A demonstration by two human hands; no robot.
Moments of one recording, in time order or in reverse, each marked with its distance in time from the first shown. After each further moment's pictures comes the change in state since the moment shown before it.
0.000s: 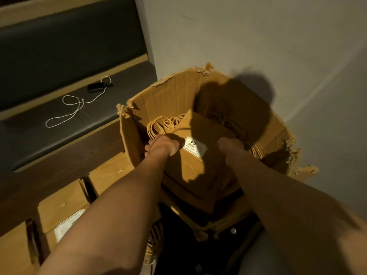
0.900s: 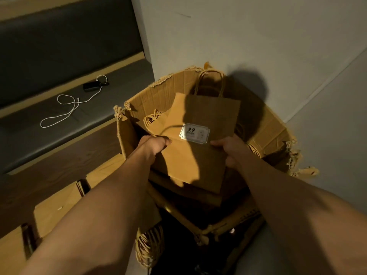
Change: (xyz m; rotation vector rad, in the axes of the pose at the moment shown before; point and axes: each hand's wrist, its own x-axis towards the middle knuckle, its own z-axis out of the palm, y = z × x) left_hand 0.031 -0.017 -0.006 -0.538 -0.024 0.002; right_hand -0.003 0.001 -0.012 0.413 -0.287 -0.095
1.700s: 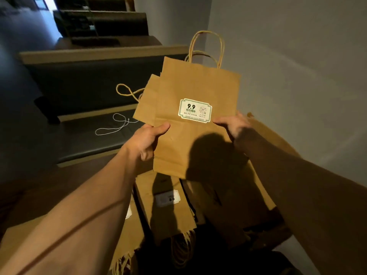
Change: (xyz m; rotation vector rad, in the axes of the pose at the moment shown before) left_hand -0.117 -0.012 -0.194 -0.686 -0.331 0.423; right_hand -0.141 -0.084 0.137 -0.379 -0.153 -0.556
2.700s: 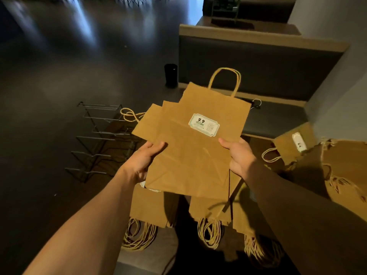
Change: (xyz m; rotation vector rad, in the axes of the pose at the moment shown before) left_hand -0.233 -0.085 -0.239 -0.319 0.656 0.011; right_hand -0.108 0.091 0.291 0.174 -0.617 0.321
